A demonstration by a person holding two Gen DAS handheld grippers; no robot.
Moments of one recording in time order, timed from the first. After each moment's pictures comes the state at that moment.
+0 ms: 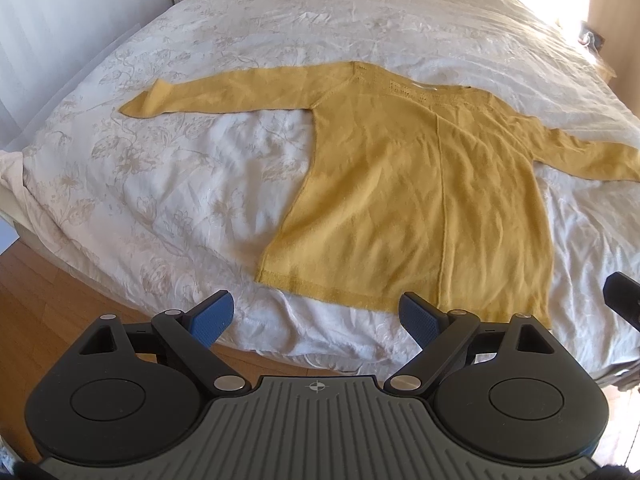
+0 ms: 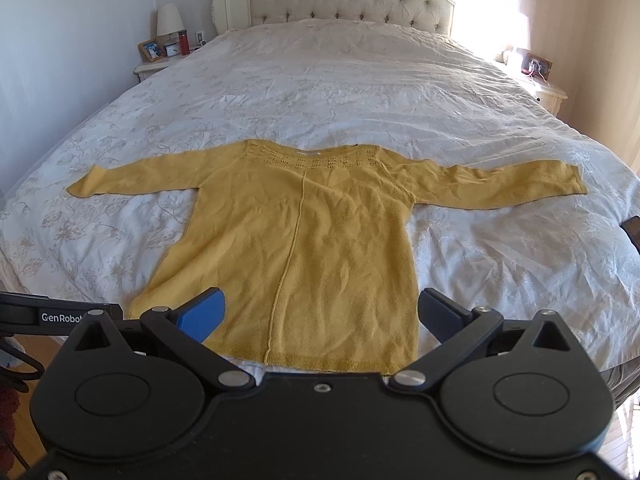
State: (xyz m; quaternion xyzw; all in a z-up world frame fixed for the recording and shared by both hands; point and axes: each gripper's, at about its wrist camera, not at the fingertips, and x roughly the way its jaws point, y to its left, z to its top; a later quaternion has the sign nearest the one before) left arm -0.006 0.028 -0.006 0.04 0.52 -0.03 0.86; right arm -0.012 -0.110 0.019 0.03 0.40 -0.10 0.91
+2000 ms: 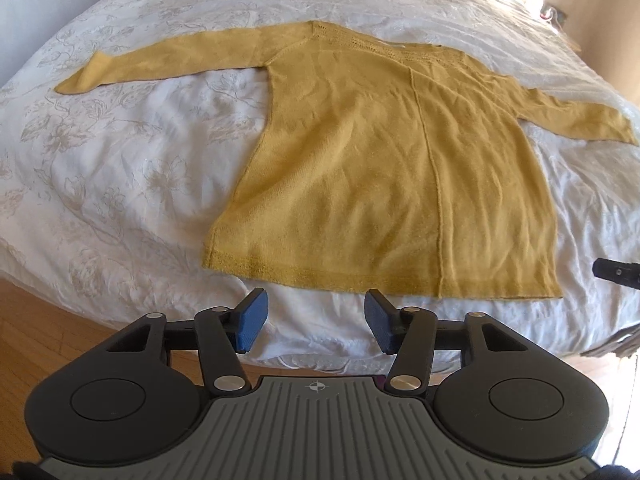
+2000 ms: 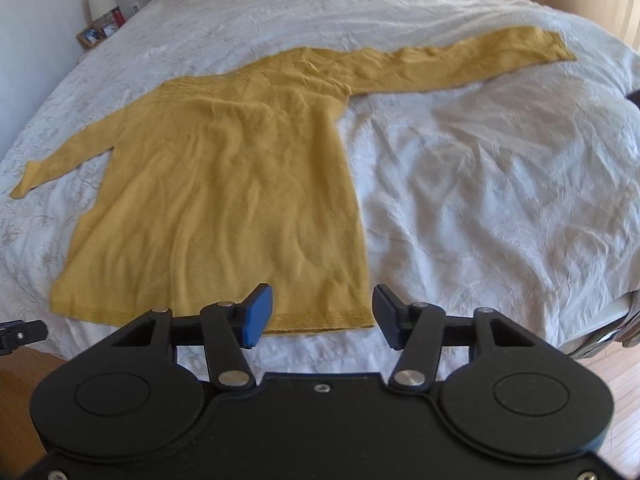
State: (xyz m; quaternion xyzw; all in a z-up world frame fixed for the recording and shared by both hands) left arm 0.008 0.031 -0.090 0.04 0.52 -0.10 0.84; right arm 0.003 -0.222 -0.105 0.15 0.49 -0.13 0.85
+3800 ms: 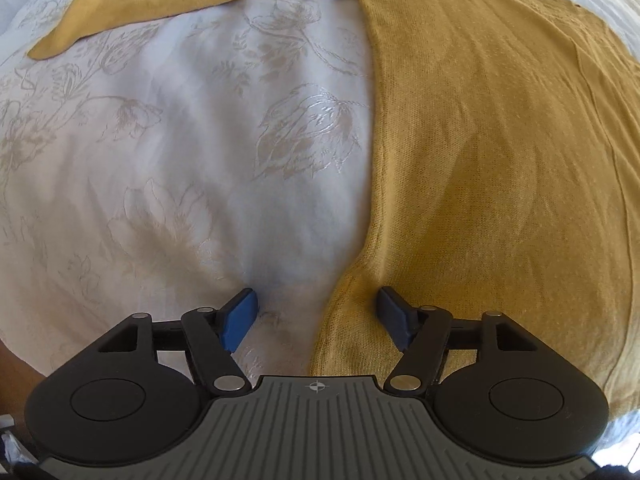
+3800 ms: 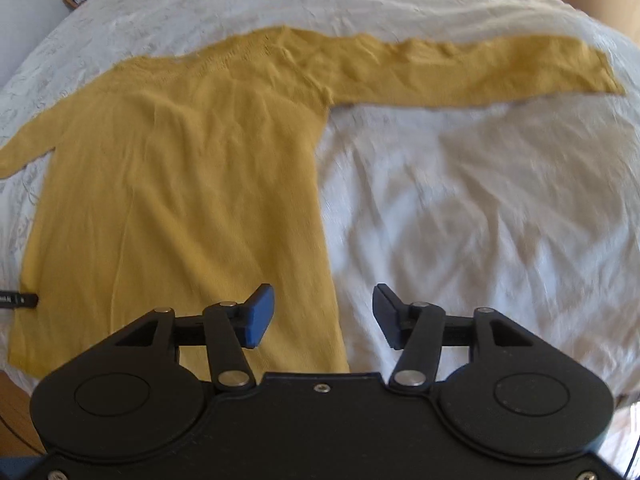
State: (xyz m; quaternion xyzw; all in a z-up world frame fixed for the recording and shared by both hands) left arm 0.155 0.074 -0.185 0.05 0.62 -0.02 0.78; right arm 0.103 -0.263 -0.092 0.10 0.52 -0.11 0.84
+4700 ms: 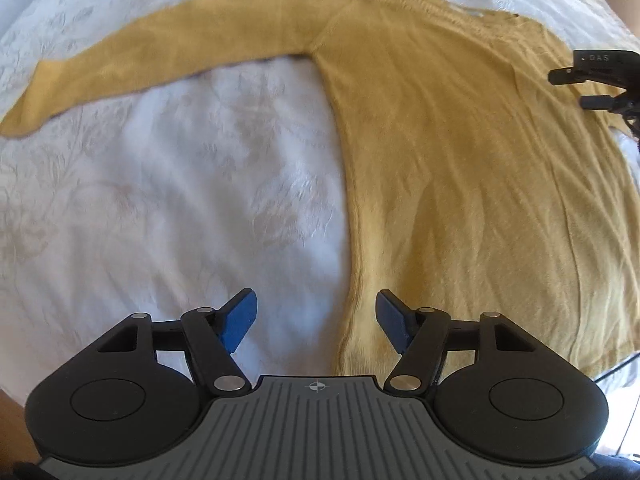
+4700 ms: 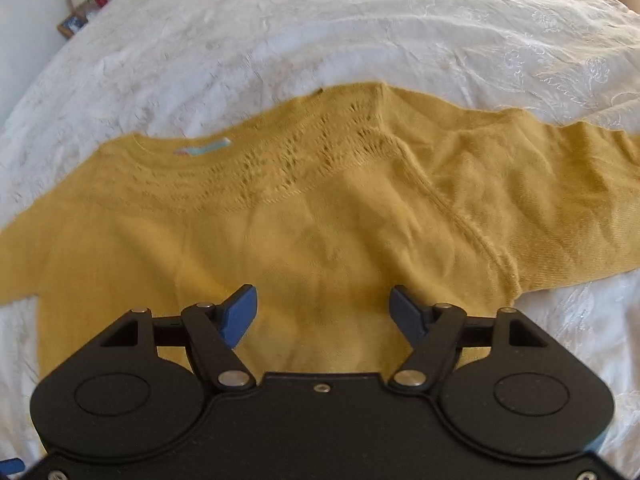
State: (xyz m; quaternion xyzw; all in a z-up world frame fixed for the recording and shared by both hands) left arm 0.228 0.116 -0.132 0.08 0.60 -0.12 0.78; right arm 0.286 -0.236 -0.140 0.18 0.50 -0.09 0.84
